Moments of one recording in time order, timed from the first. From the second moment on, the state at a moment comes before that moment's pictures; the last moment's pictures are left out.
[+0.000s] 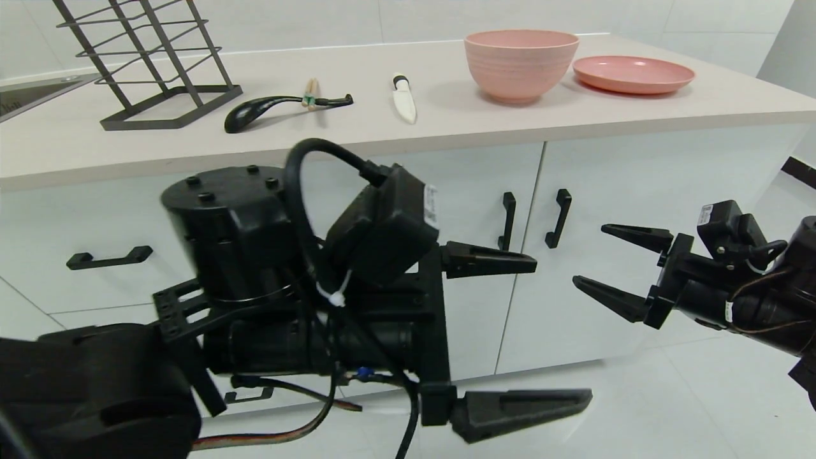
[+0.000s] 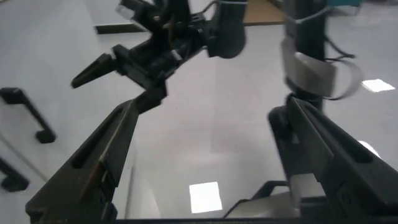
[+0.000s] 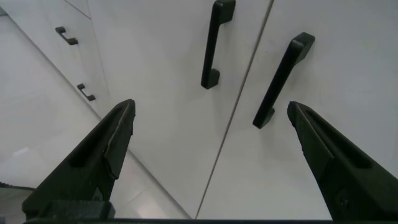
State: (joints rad) left arm -0.81 1.70 -0.86 -0.82 -0.71 0.16; right arm 0.17 1.73 -0.48 -1.33 0.70 -0.27
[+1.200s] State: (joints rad) left arm -0.75 1.97 -1.17 -0.82 -0.71 0.12; right arm 0.08 2.01 -0.78 -1.38 0.97 -0.19
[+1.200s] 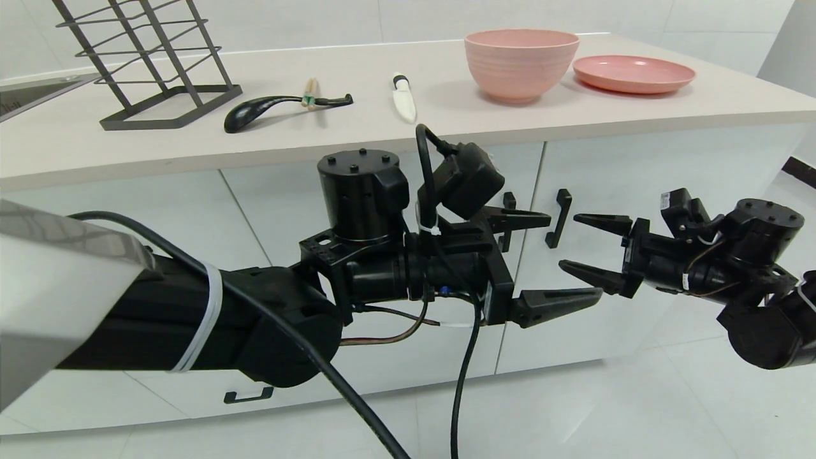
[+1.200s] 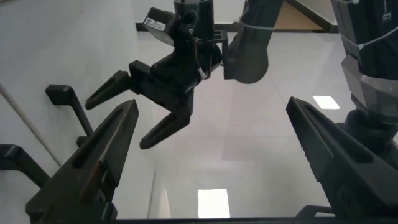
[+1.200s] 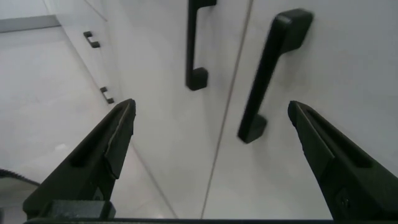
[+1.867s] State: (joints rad) left arm -0.72 1.96 -1.17 -0.81 -0.64 0.12; right arm 0.12 2.08 -0.90 -1.38 1.03 -0.18
